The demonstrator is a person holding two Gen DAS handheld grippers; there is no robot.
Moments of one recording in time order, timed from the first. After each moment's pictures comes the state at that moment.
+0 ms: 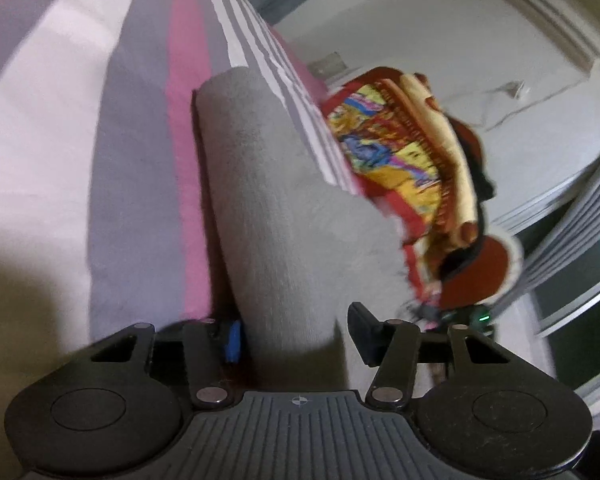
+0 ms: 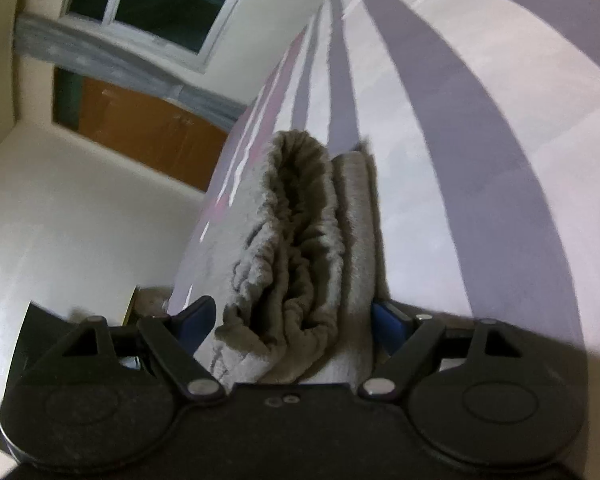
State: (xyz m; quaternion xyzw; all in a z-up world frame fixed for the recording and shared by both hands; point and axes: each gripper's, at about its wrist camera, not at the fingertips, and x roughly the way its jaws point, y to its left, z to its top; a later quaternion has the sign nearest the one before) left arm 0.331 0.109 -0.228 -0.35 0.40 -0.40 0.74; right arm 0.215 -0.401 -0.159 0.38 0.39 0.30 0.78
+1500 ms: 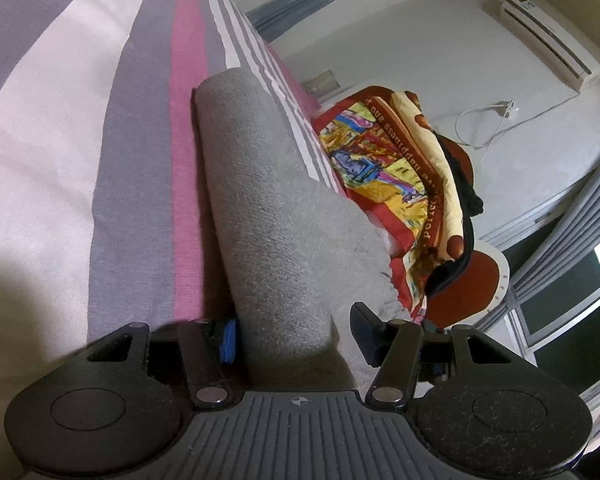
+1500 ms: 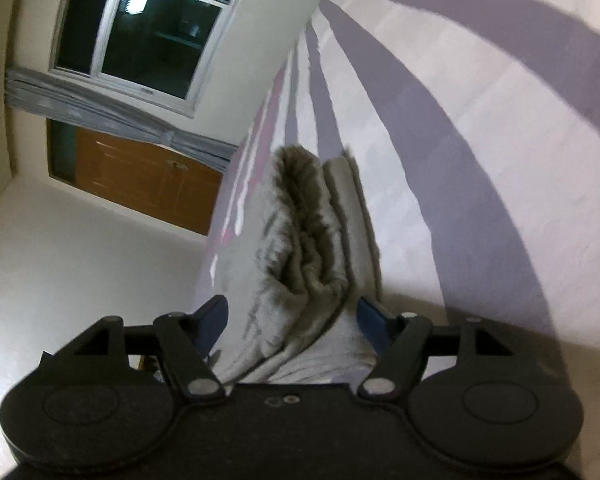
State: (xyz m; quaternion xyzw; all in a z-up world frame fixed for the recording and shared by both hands) left arm 0.304 0.108 -0.228 -0.37 0.38 -0.39 0.76; right arm 0.159 -0.417 -0.150 0.46 0.35 0.24 0.78
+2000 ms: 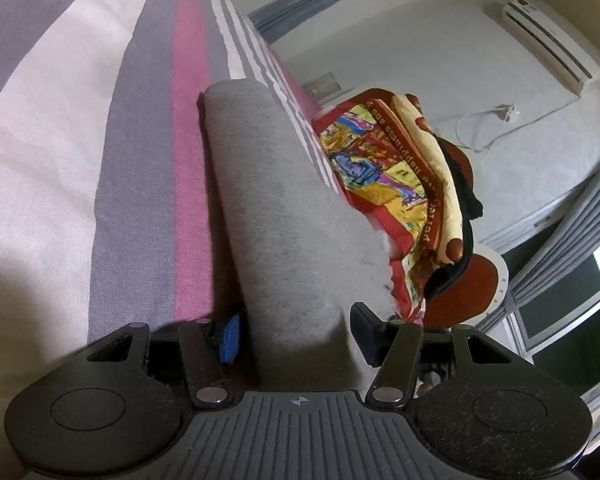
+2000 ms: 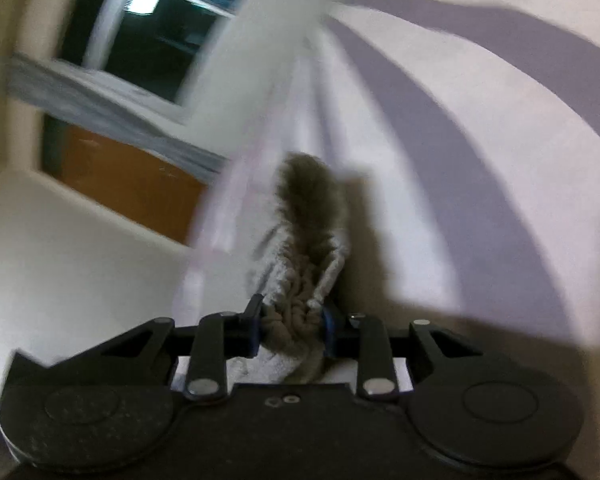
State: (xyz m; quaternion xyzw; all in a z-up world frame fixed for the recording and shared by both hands) left arm 0.305 0.109 -0.229 -0.37 0.38 -0.38 0.75; right arm 0.167 -0.410 -0.155 0.44 0.35 0.20 0.80
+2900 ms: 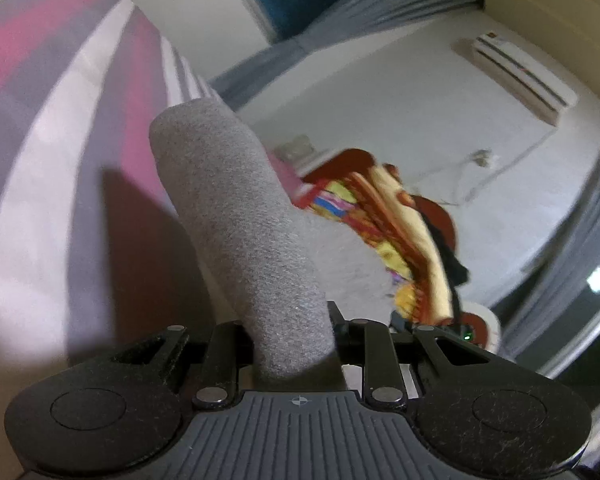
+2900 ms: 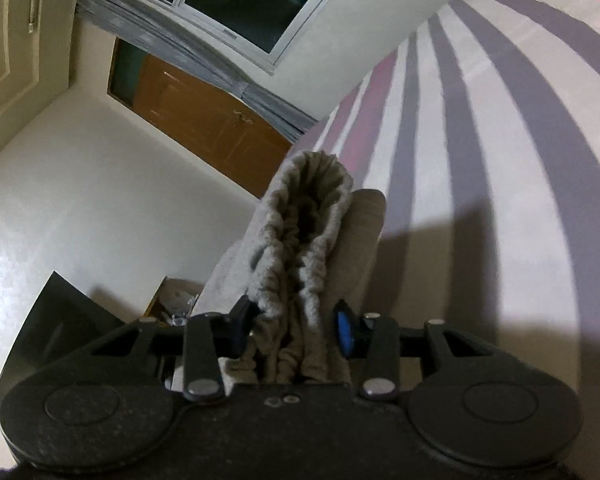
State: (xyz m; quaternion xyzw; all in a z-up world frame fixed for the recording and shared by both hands) left arm 0.446 0.153 -0.157 -0.38 0.30 -0.38 0.79; right arm 0.344 -0.350 -0.069 0.35 0.33 0.37 0.80
